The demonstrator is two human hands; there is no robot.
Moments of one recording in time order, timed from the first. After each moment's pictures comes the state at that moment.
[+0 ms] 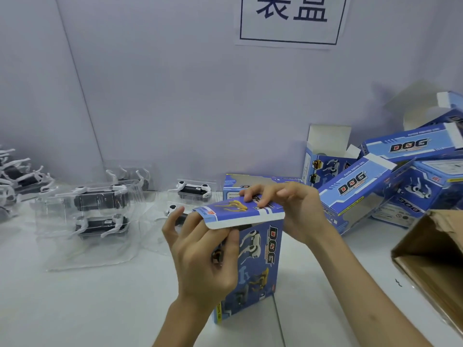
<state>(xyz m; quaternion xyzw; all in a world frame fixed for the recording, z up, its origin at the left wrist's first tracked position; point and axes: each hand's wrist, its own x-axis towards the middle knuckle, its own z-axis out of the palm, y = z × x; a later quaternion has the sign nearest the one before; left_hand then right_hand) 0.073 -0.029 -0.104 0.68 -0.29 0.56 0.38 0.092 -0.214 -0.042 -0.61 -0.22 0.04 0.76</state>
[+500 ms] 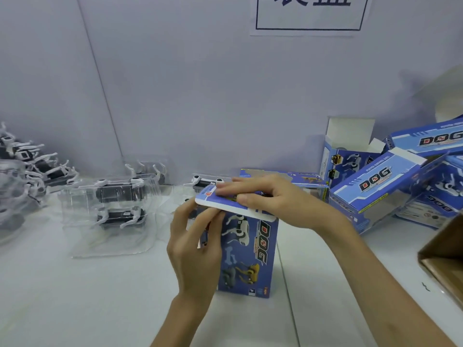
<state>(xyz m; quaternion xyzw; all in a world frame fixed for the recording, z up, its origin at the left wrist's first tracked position) 0.091 -0.014 -0.122 0.67 -0.17 0.56 0.46 0.096 -0.187 -0.020 -0.84 -0.31 -0.01 0.45</state>
